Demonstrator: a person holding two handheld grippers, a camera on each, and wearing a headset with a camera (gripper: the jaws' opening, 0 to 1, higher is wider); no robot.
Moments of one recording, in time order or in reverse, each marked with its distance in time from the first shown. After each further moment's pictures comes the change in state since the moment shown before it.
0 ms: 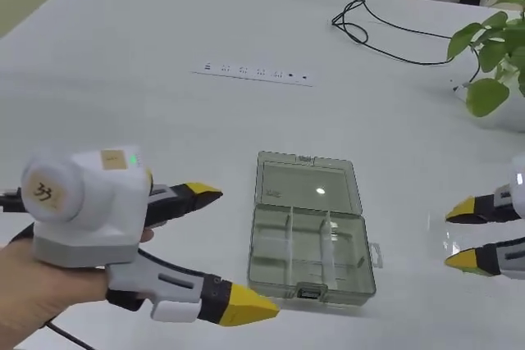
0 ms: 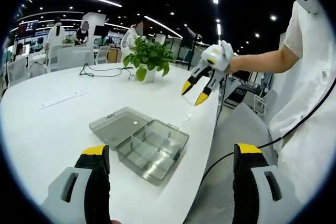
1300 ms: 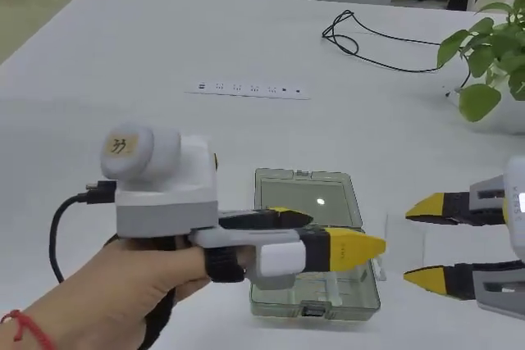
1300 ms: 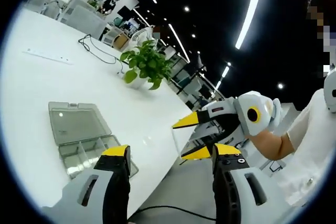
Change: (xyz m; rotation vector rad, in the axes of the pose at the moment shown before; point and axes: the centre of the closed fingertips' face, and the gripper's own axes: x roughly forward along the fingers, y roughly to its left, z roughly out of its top) left arm 0.052 -0.045 0.068 -0.534 -0.135 -0.167; right arm -0.031 0.036 0.098 -0.126 -0.106 -0.100
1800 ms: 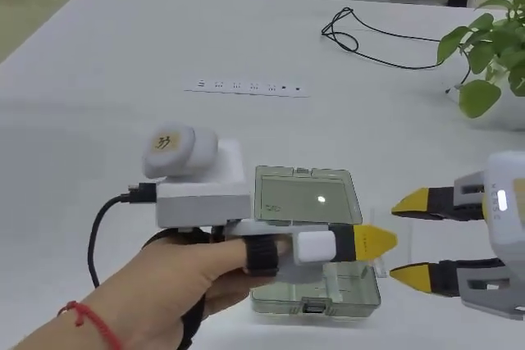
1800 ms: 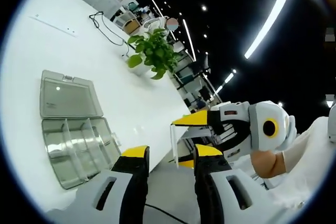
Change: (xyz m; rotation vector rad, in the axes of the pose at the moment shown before) left arm 0.020 0.003 -0.015 -0.192 0.049 -0.001; right arm 0.002 0.003 0.015 -0.030 0.005 -0.003
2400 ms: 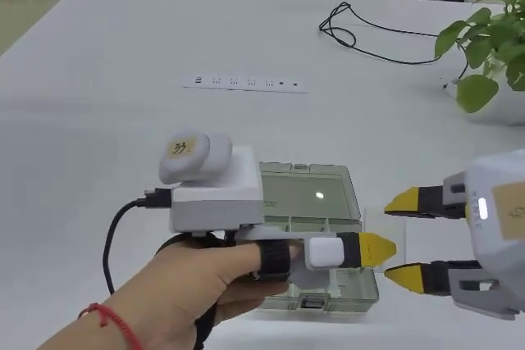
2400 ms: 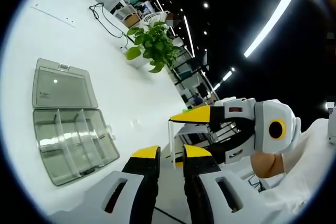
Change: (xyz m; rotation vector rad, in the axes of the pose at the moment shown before) left arm 0.009 -0.001 -0.013 -0.019 0.039 -0.021; right arm 0.002 0.005 0.001 -0.045 0.031 0.003
